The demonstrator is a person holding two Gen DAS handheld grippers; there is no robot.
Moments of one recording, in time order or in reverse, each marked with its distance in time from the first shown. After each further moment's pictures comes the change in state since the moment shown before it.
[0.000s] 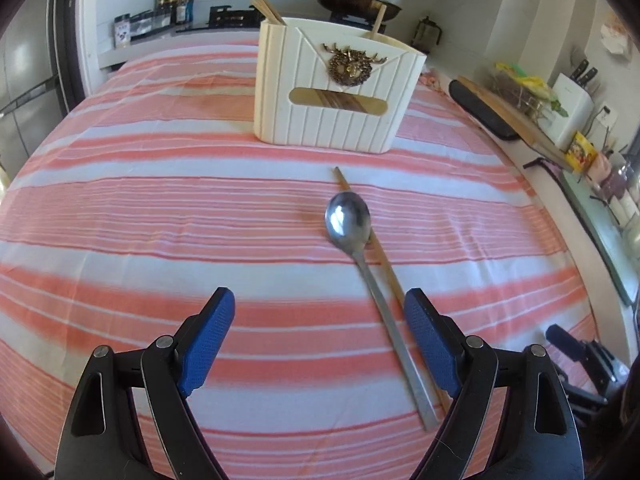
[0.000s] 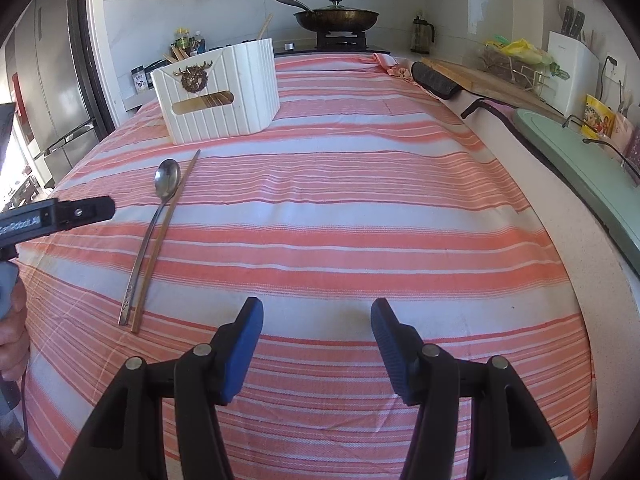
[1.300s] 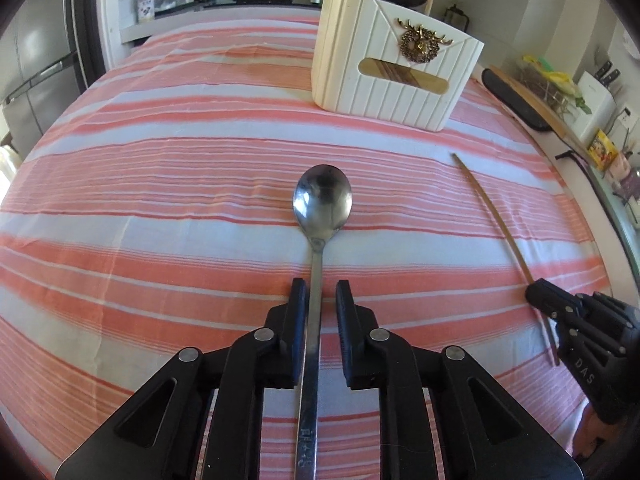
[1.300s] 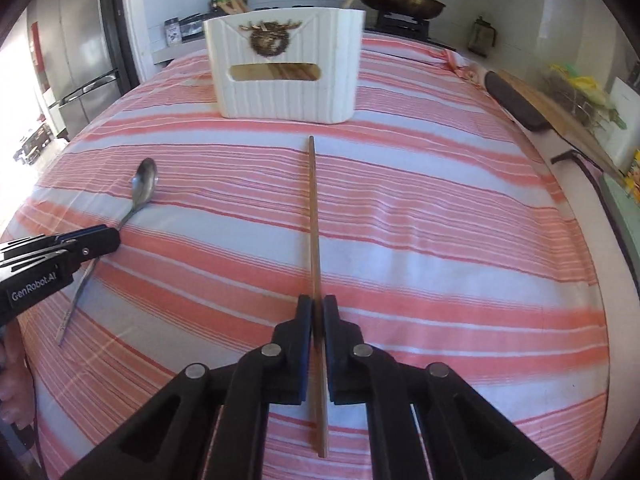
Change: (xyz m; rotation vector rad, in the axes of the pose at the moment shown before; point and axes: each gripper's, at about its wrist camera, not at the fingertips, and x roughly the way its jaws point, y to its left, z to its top) left arm 0.000 0.048 -0.014 -0.029 0.060 0.047; right arm 0.042 0.077 0.046 -0.134 0.119 0.001
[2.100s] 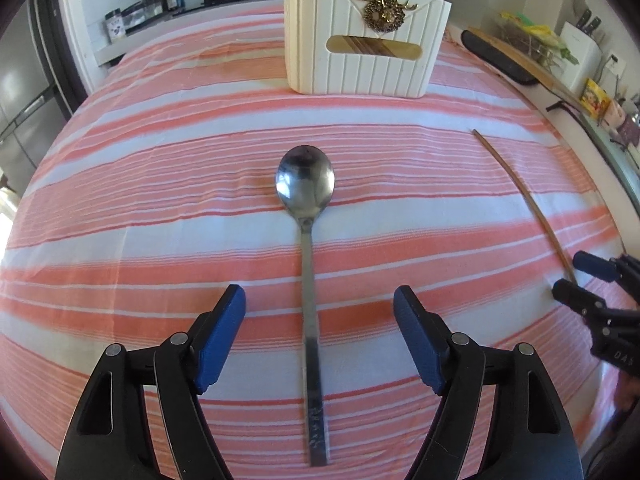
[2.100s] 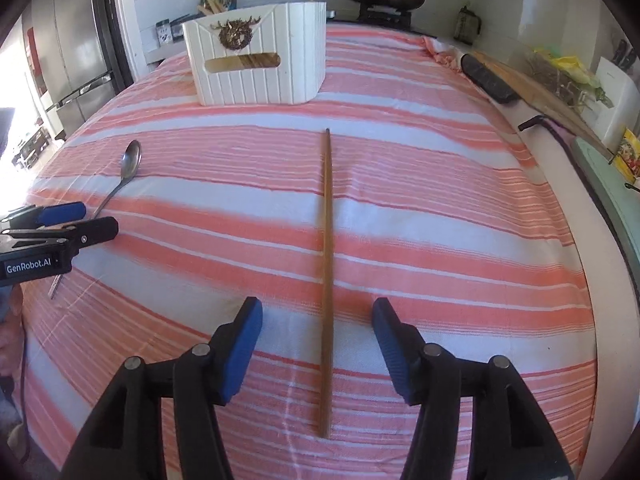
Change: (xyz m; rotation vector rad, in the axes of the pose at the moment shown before) left arm -0.006 -0.002 -0.004 0.158 0.067 0.011; right arm -0.017 -0.035 -0.026 -0.003 0.054 0.052
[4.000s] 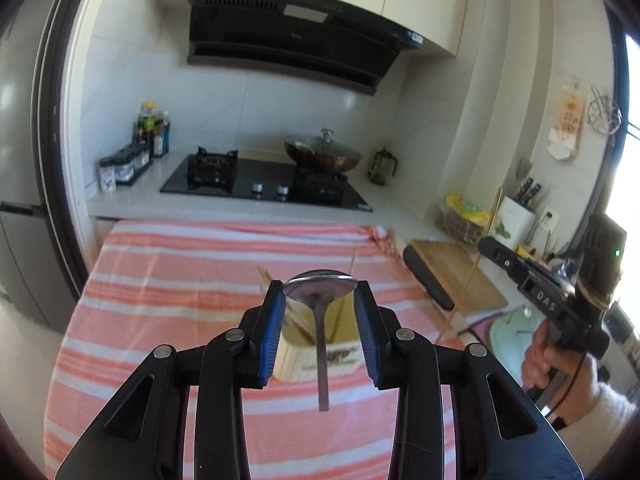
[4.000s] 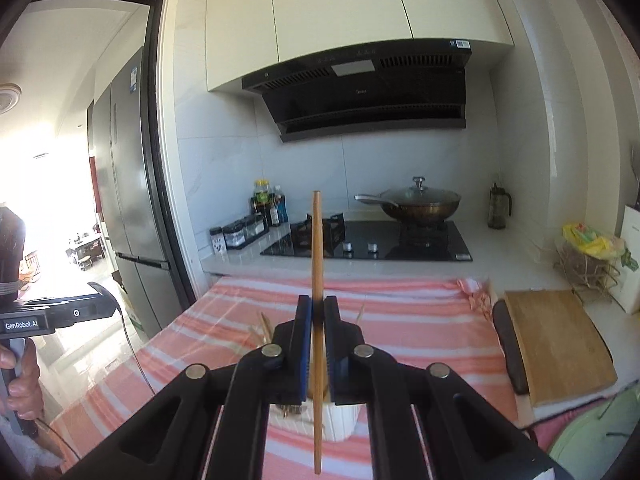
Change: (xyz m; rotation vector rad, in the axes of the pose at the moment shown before) left arm -0.192 0.039 0.205 -0.070 -0.522 -0.195; right arm -0.157 -0.017 0.247 -0.008 -0.701 0.174
